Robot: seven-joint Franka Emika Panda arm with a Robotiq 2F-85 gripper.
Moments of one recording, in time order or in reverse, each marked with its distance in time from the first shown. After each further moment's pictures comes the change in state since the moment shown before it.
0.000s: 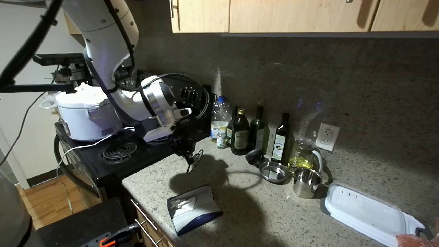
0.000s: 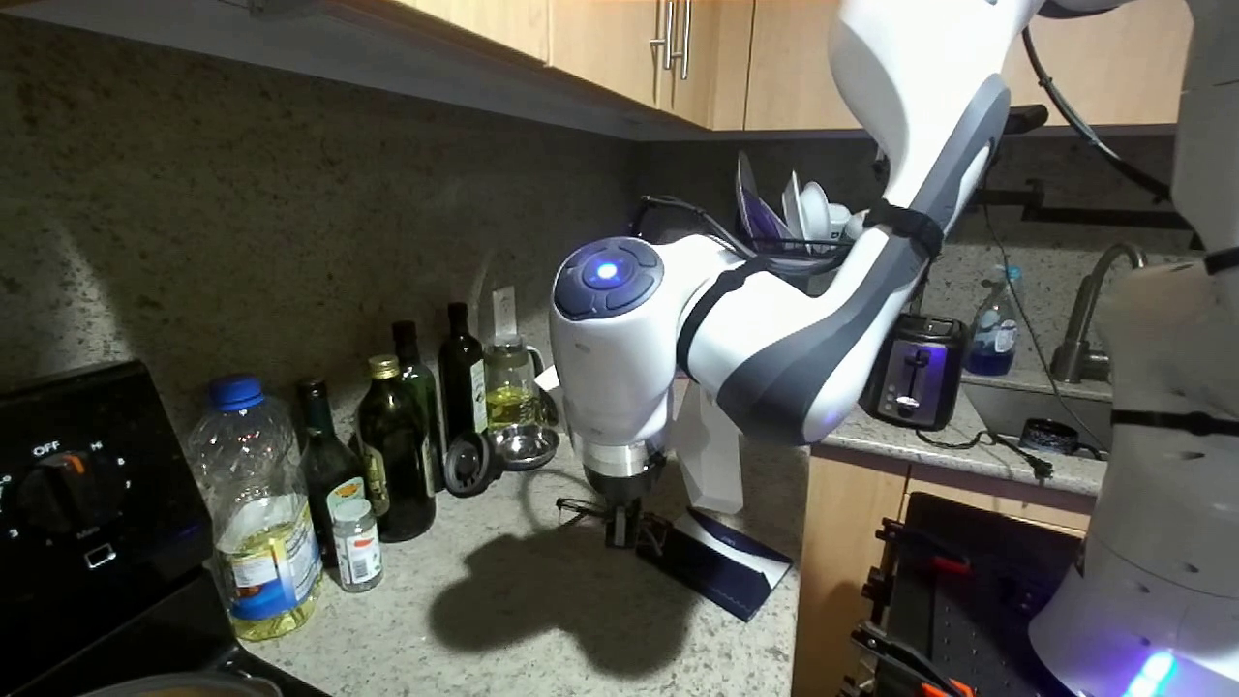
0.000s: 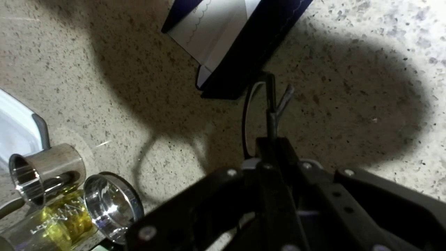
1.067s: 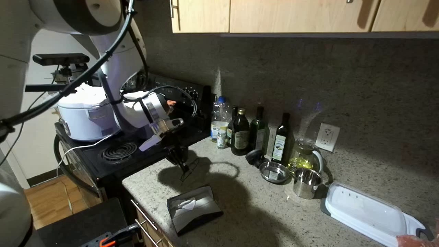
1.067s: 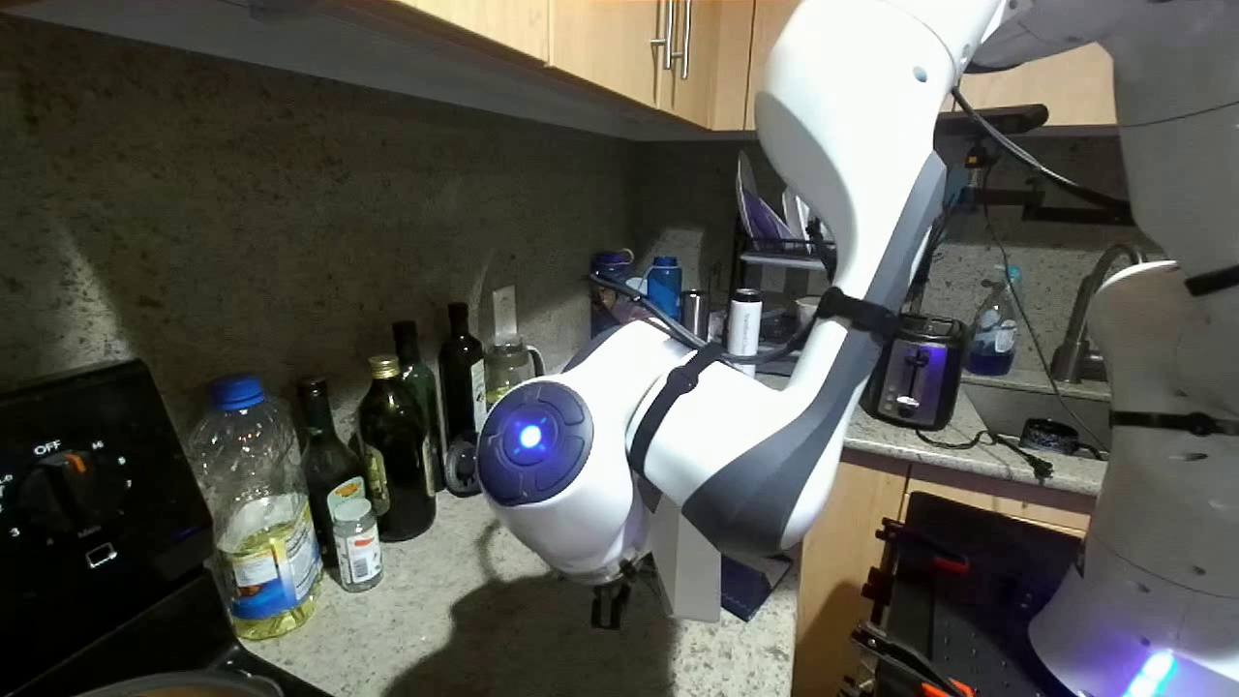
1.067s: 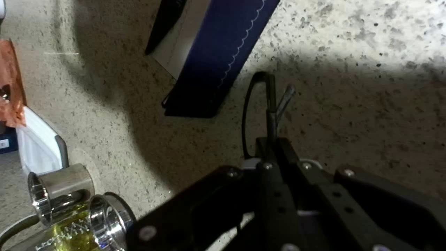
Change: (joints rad) arm 0.071 0.224 0.054 0.159 -0.078 -0.212 0.234
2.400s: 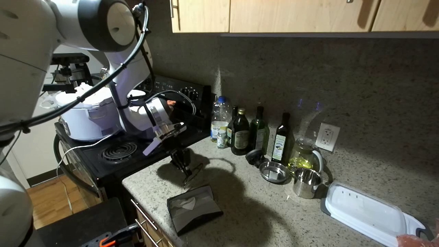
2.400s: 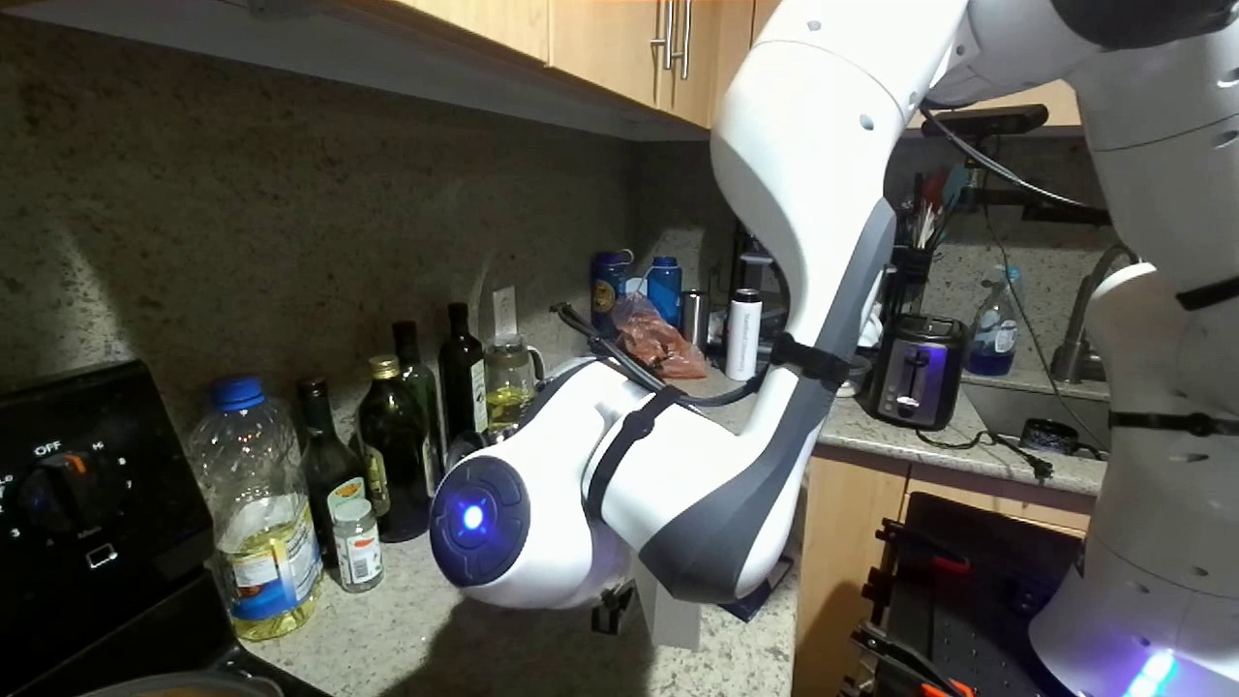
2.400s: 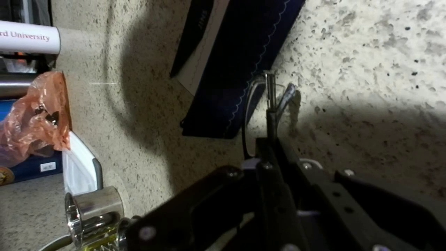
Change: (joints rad) arm 0.030 0.122 -0.008 0.119 -0.001 -0.190 0.062
